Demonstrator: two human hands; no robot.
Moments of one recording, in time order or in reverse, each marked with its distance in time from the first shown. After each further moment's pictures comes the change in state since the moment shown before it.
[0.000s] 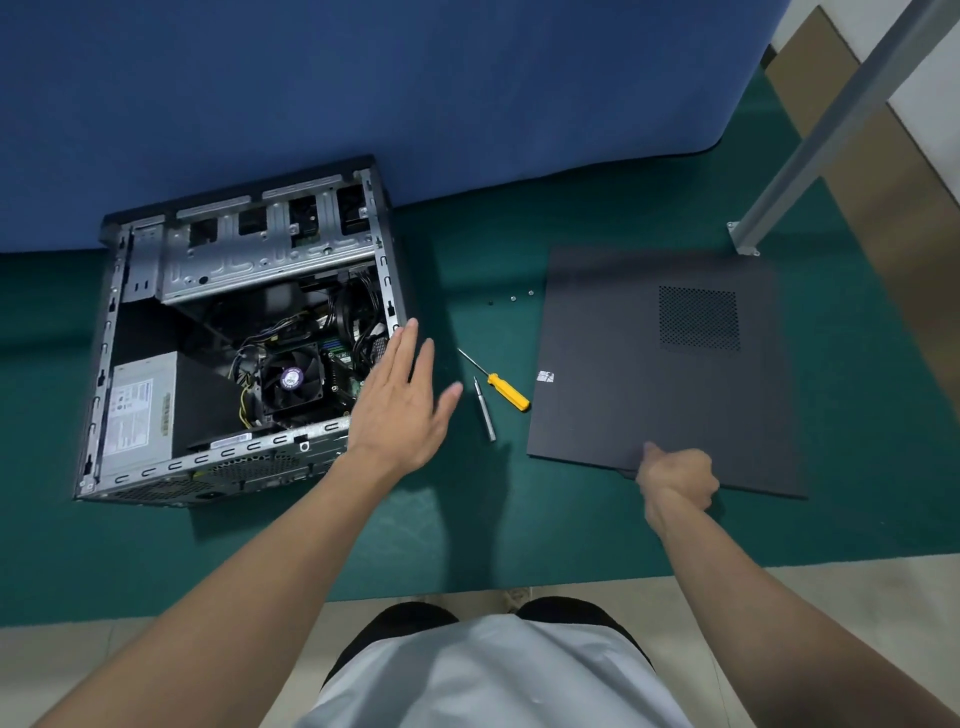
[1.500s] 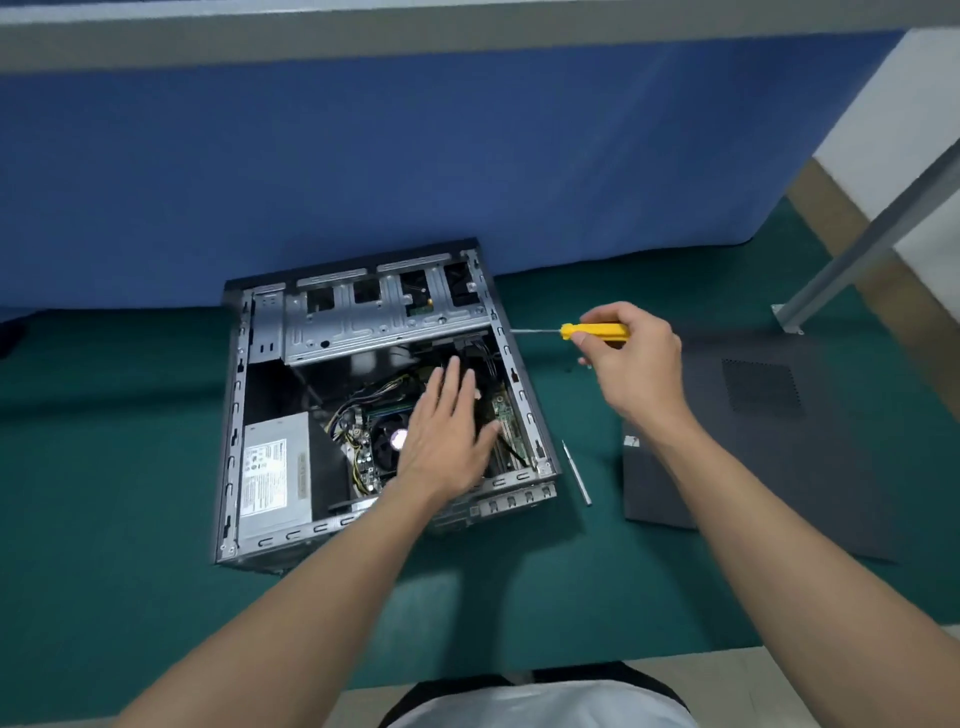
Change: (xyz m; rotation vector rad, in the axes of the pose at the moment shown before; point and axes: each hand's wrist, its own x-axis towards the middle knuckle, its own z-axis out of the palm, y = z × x) left_hand 0.019 -0.109 -0.024 -0.157 -0.038 0.036; right_hand -0.212 -0.175 0.017 0.211 -0.193 -1.102
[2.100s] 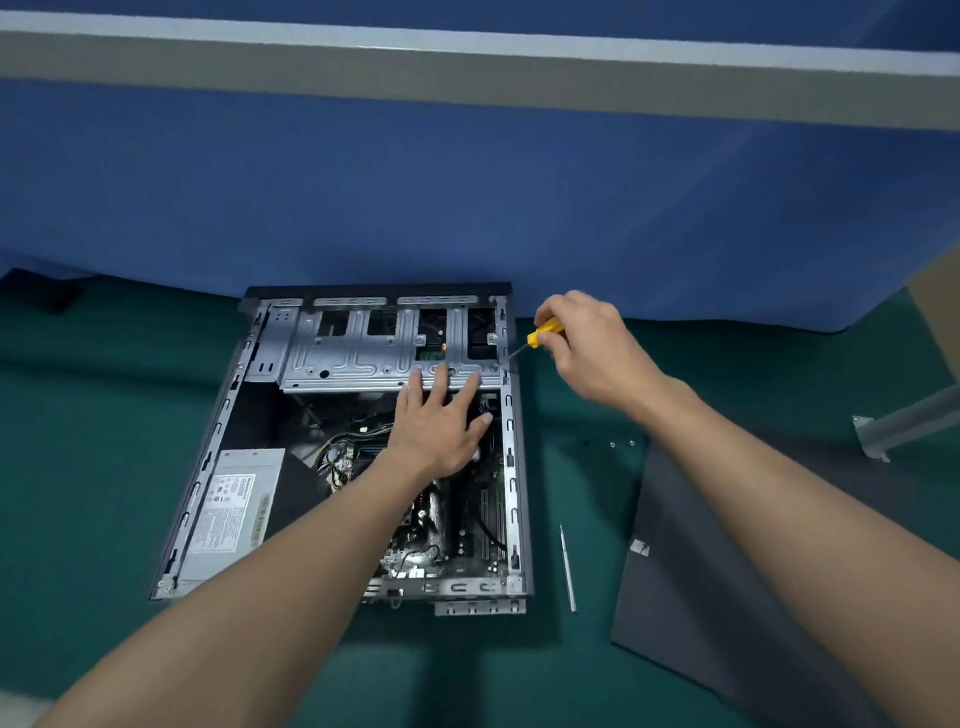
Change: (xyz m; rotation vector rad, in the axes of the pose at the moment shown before) left_hand 0.099 -0.003 -0.023 0.139 -0.147 -0.275; right_hand 0.144 -0.007 0.049 -0.421 -0.526 -0.561
